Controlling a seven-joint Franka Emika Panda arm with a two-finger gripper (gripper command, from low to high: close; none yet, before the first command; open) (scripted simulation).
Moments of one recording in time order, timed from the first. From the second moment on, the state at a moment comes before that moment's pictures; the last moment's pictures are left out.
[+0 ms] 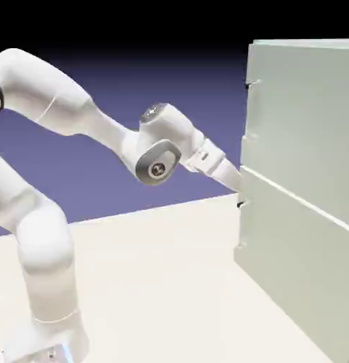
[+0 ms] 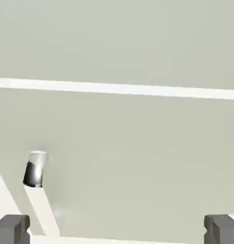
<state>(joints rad) -0.03 -0.58 0.04 -2.79 0.12 3.03 0.78</state>
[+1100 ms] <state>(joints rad) -0.48 -0.72 0.54 -2.52 1.55 2.99 1.28</state>
